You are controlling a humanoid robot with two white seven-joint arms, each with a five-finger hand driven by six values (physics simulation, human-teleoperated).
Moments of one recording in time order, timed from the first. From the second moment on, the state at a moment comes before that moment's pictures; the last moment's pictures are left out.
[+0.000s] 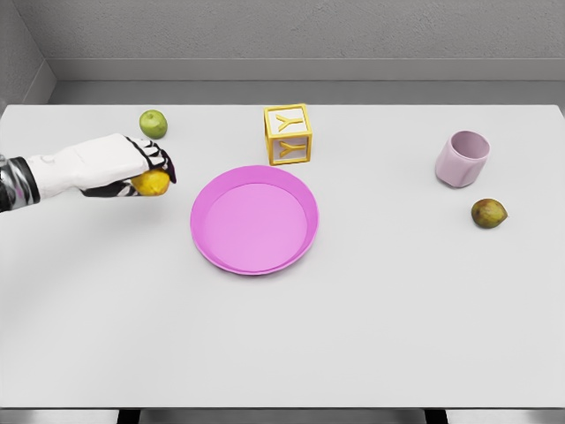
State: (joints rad) left arm -0.52 0.76 -0.42 -1.48 -0.47 -0.61 -0.51; right arm -0.03 0.00 -0.31 0.25 0.30 -0.13 -0.04
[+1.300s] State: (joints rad) left arm -0.45 0.82 -0.30 -1.45 -0.34 -0.61 -0.55; right arm -0.03 0.00 -0.31 0.25 0.30 -0.13 -0.04
